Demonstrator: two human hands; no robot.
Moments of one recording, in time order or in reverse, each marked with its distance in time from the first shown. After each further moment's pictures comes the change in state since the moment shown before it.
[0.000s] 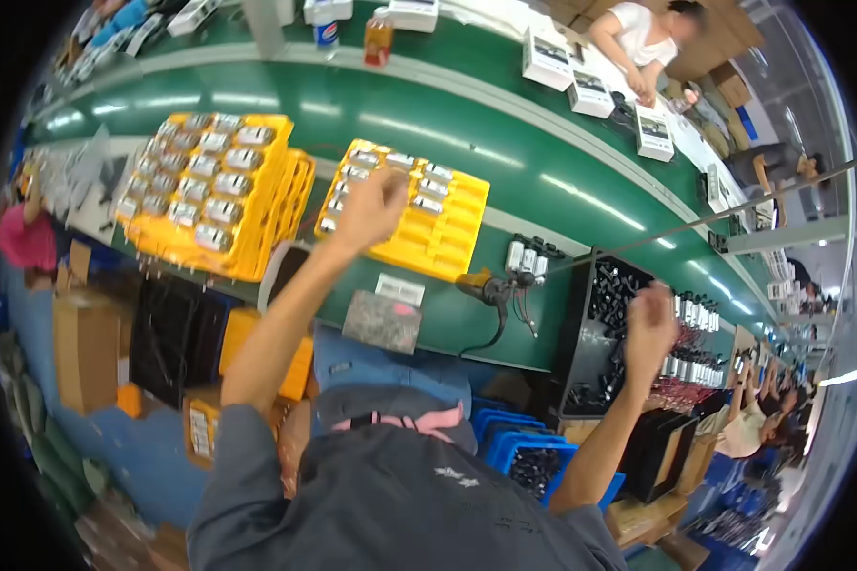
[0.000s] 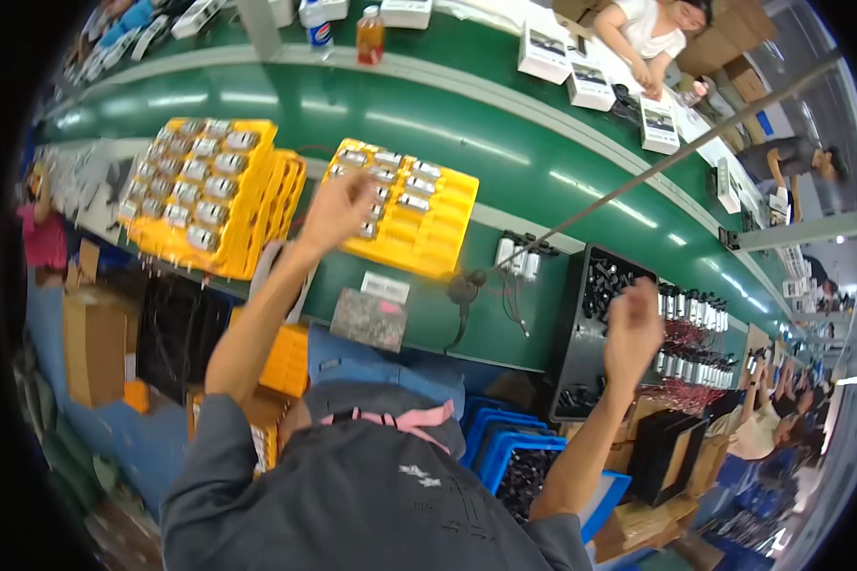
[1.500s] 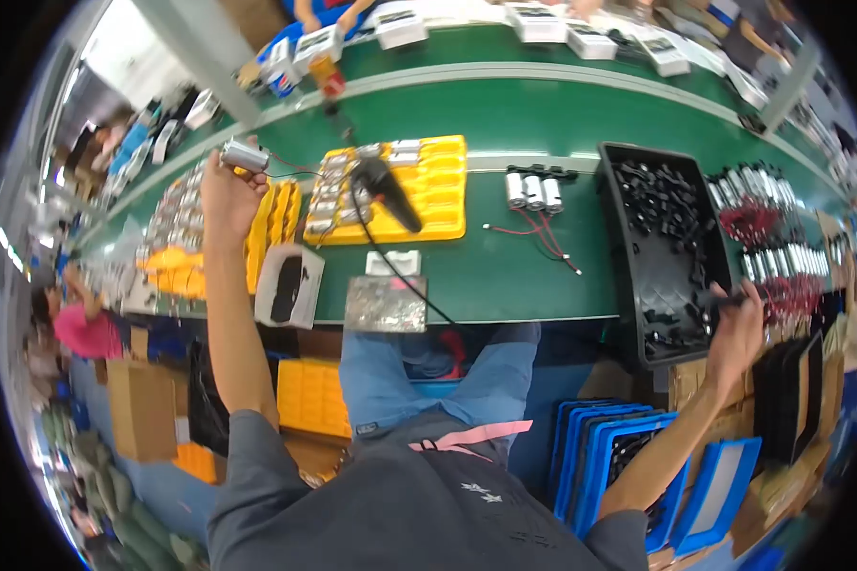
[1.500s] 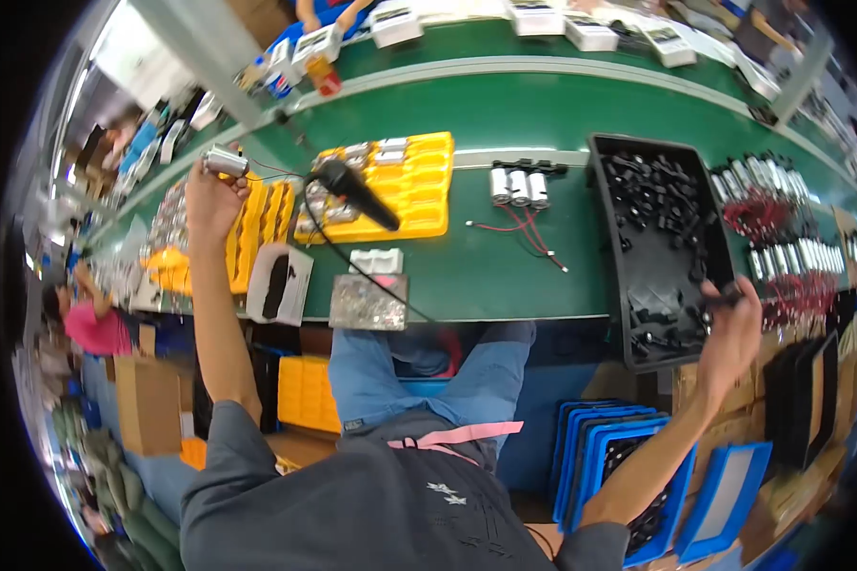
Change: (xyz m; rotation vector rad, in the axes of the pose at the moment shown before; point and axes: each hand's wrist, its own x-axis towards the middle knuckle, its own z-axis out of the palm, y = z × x) left_hand -0.043 0.020 -0.071 -0.784 0.043 -0.264; right_hand -0.167 0.223 -0.094 0.632 0.396 0.114
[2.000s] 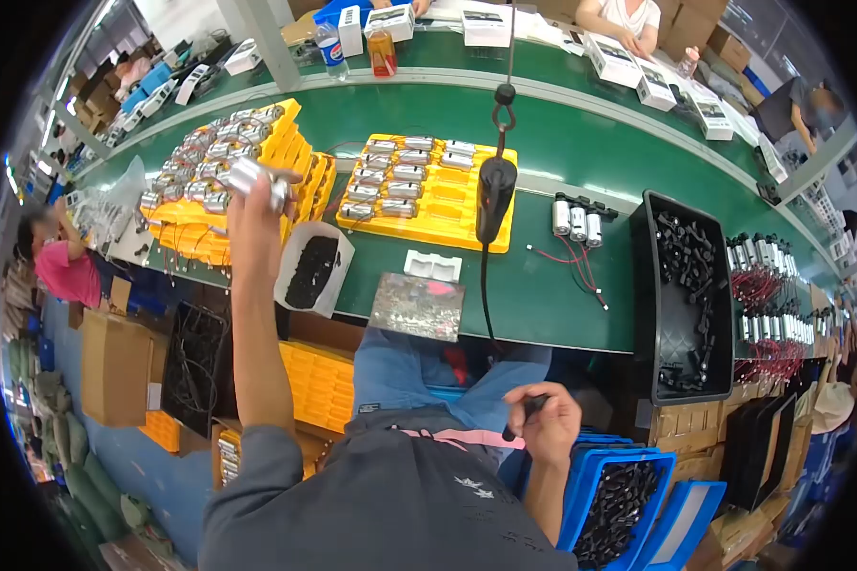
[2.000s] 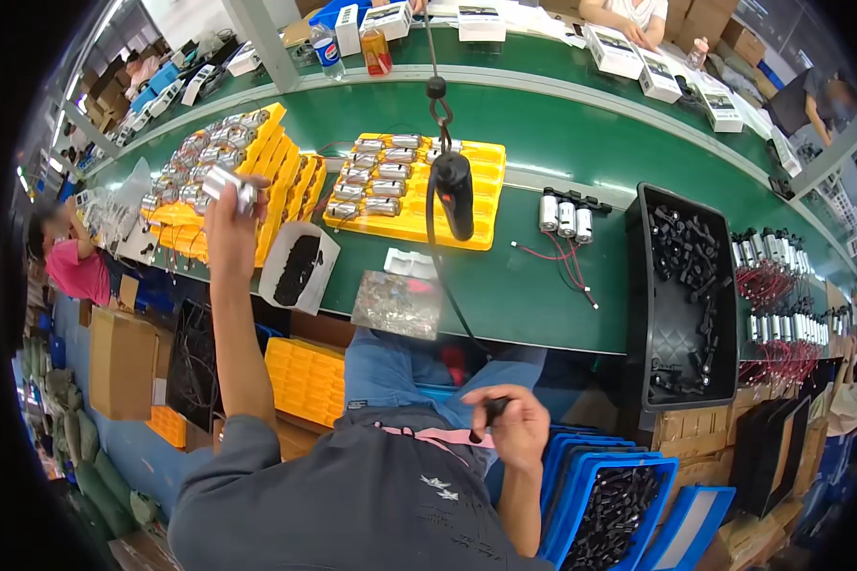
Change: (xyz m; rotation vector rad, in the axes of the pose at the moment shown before) left_hand -0.080 -0.023 -0.032 0.201 0.009 0.413; right_hand -0.217 -0.015 0.184 0.697 -0.650 0.500
